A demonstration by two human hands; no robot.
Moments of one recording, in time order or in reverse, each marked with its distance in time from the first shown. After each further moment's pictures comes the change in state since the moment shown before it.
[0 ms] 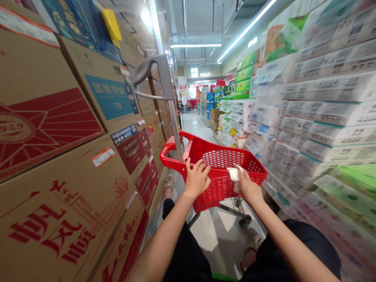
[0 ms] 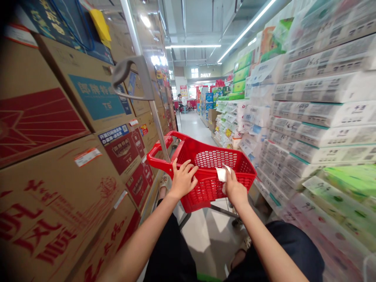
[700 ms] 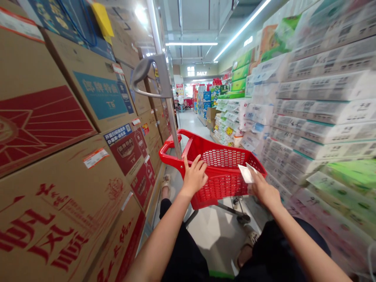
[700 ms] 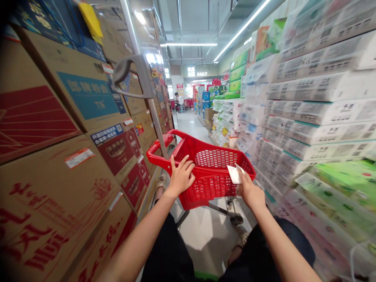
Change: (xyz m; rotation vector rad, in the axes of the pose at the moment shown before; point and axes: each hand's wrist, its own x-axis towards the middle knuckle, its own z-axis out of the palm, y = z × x) left_hand 0.009 0.000 0.008 0.021 -0.024 0.016; right_hand -0.013 0.078 0.008 -0.044 0.060 0.033
